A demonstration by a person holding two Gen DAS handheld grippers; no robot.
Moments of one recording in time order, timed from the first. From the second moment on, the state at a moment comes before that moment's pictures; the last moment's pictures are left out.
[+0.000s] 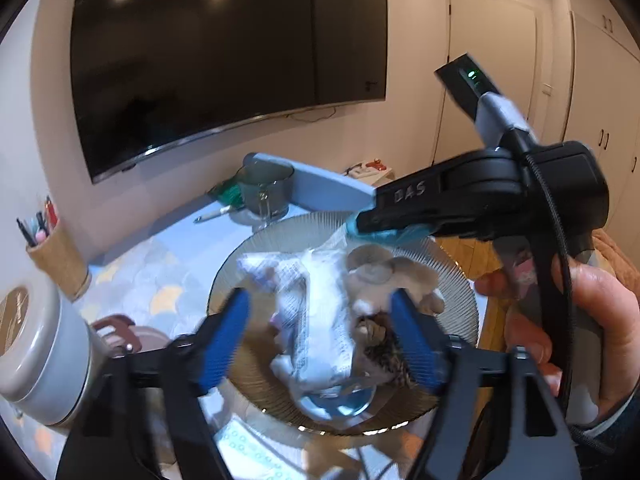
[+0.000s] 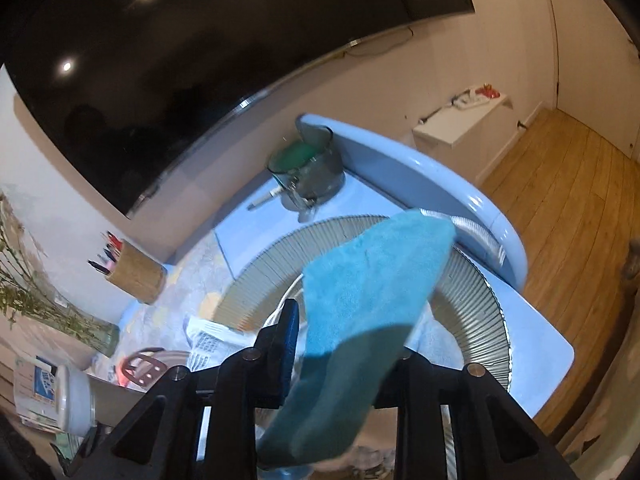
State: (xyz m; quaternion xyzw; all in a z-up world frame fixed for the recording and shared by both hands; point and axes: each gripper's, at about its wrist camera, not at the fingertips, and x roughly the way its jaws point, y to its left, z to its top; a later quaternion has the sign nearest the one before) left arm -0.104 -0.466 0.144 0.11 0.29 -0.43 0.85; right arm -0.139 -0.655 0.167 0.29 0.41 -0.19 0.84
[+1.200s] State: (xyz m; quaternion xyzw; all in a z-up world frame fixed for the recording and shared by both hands) left arm -0.138 -0.223 0.155 0.03 0.32 -0.41 0.85; right arm -0.221 -0.433 0.178 0.08 0.43 -0.08 0.90
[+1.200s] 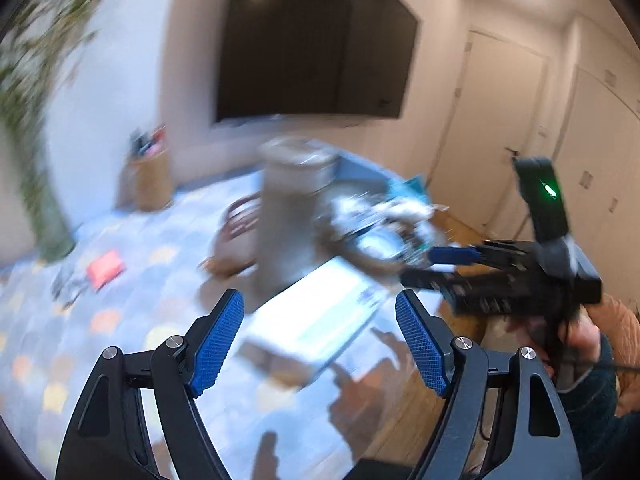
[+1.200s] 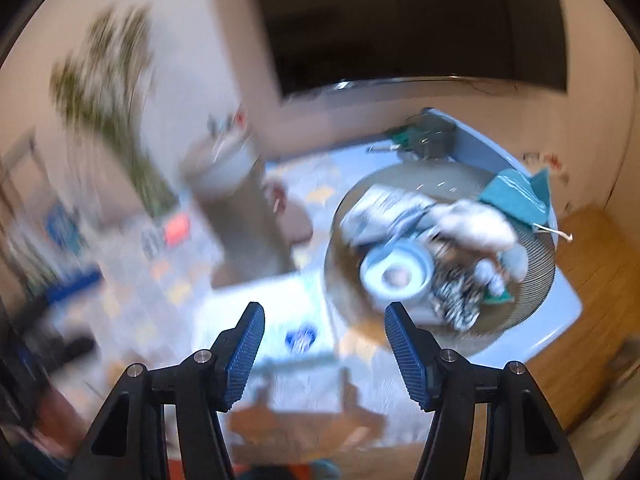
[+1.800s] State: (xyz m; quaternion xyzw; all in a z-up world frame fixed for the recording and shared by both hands) left arm -0.041 -0.003 0.049 -0.03 0.42 -0.09 0.90; right arm -0.089 -0.208 0.101 -0.01 0.44 0.06 0.89
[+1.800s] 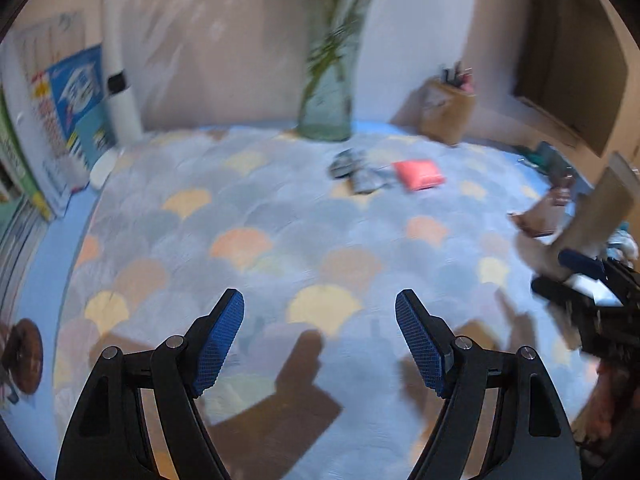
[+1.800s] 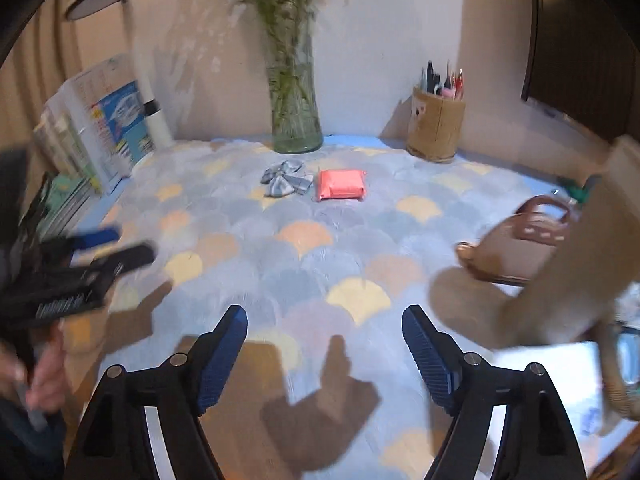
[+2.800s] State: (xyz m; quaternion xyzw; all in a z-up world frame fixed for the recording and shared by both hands) left arm -0.019 0.044 0.040 -0.10 0.52 -0.07 0.84; right arm -0.039 -0.224 0.038 0.13 0.55 0.01 0.82
